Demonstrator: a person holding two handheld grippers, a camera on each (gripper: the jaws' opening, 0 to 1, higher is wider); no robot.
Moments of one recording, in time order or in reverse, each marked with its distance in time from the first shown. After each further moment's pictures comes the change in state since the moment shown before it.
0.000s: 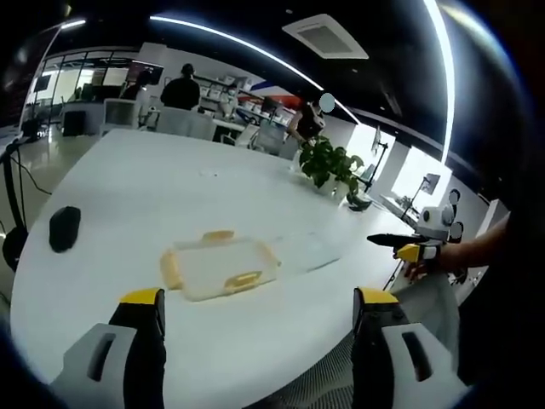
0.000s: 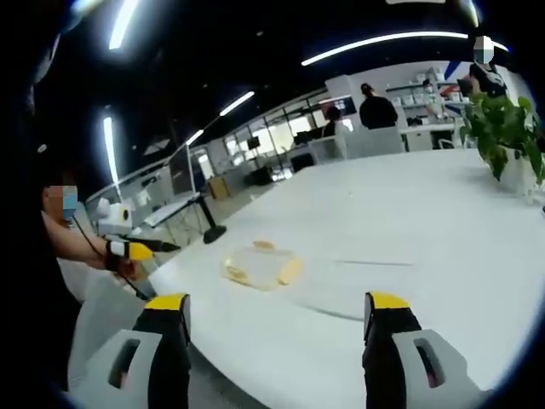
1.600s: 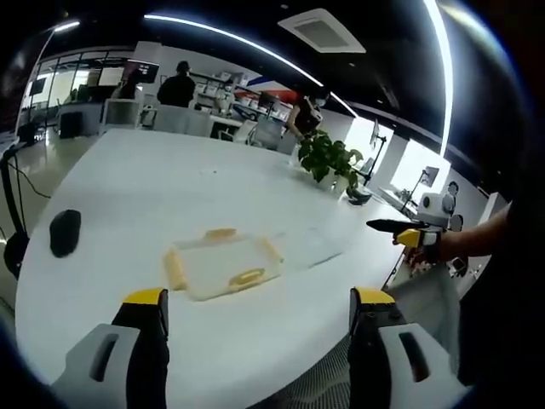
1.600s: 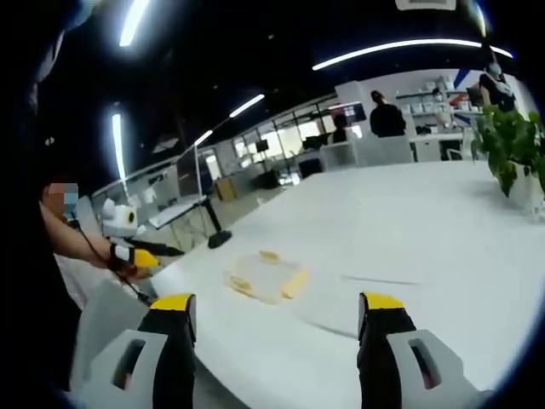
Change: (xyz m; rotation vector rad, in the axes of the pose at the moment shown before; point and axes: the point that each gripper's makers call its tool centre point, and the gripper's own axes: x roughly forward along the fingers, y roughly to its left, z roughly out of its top) left arm 0.000 0.005 0.001 0.026 0.027 -0.004; right arm 0.011 0.005 0.019 -0.044 -0.017 0.032
